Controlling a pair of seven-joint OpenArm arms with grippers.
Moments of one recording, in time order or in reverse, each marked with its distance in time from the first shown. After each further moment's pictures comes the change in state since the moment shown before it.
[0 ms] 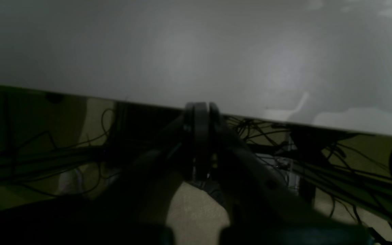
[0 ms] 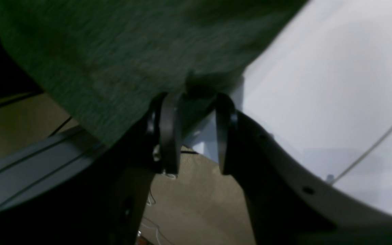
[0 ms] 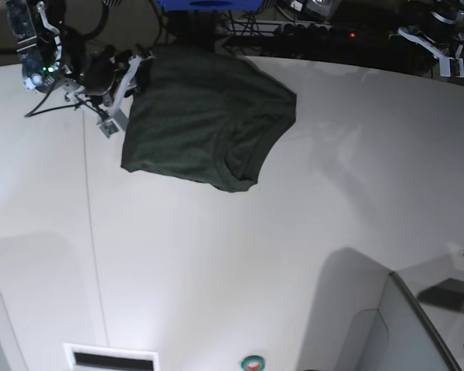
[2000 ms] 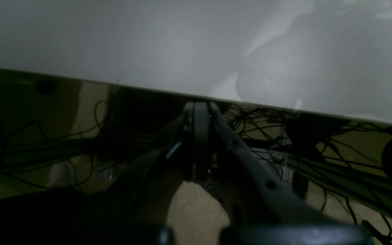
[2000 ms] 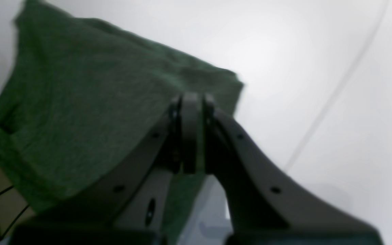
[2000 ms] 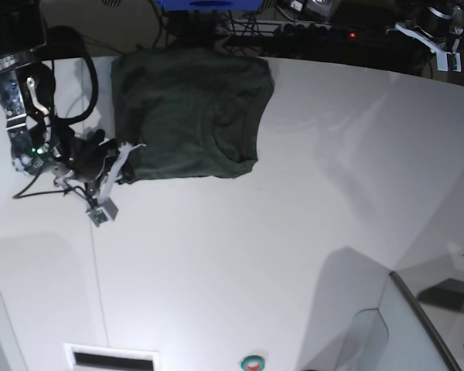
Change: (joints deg) left arm 0.3 0.1 0.0 -2.1 -0.2 0.0 -0.4; right arm 19.8 1.2 -1.6 -6.9 0.2 0.0 1.5
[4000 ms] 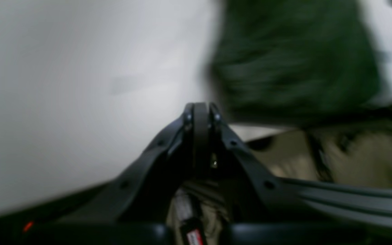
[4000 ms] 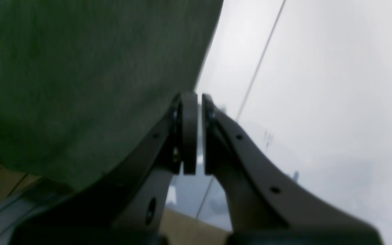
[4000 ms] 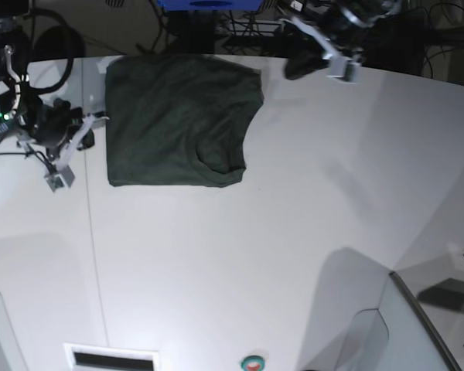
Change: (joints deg) left arm 4.7 2.8 37.0 9.2 -10.4 -0.1 -0.2; right arm -11.4 2.1 12.2 5.7 0.0 0.1 -4.5
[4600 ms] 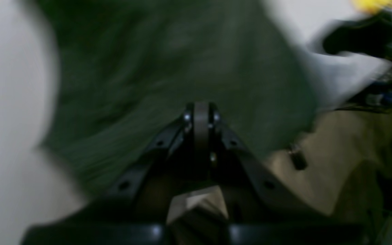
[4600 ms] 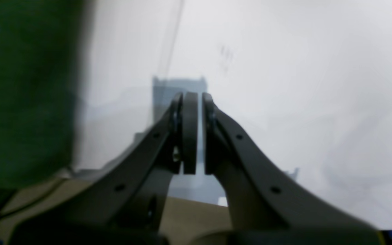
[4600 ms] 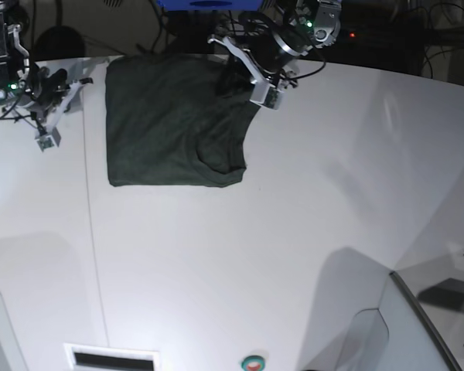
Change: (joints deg) left arm -11.3 -0.2 19.8 -8.8 1.4 13.0 0.1; right arm -5.0 -0.2 1.9 -10.4 -12.7 0.0 9.2
